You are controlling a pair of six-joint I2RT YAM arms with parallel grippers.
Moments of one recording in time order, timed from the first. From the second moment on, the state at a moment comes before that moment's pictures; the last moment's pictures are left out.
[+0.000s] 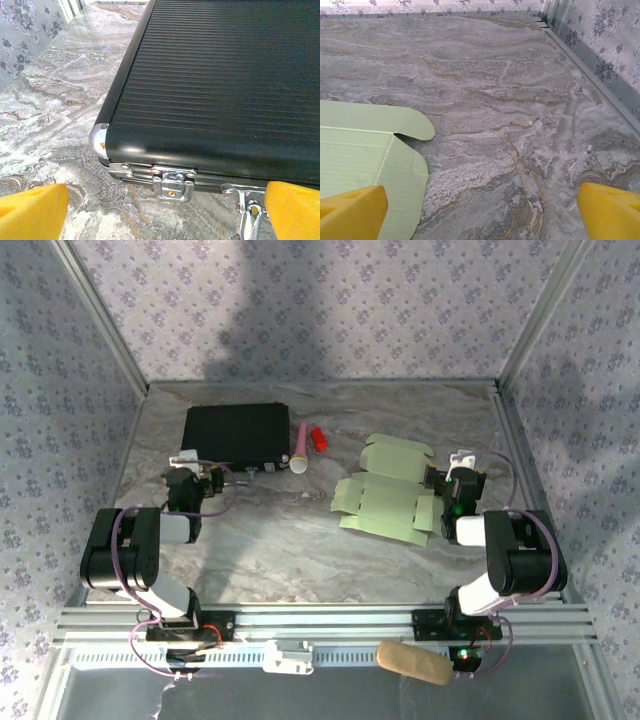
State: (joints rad) left arm -0.01 1.54 0.38 0.75 -0.16 -0.05; right arm 0.01 1.51 0.36 0.76 0.25 0.02
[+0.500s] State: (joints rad) left arm -0.01 1.54 0.38 0.75 -0.16 -0.05; right arm 0.01 1.47 0.28 0.84 0.25 0.02
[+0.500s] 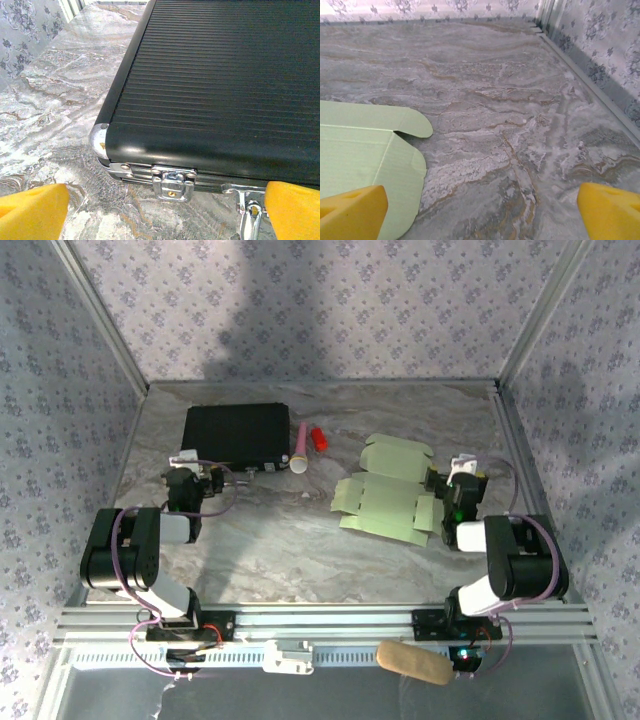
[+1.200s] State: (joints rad) left arm -0.29 0.67 0.44 0.14 -0.16 -0.36; right arm 0.19 0.71 0.84 -0.60 0.10 0.57
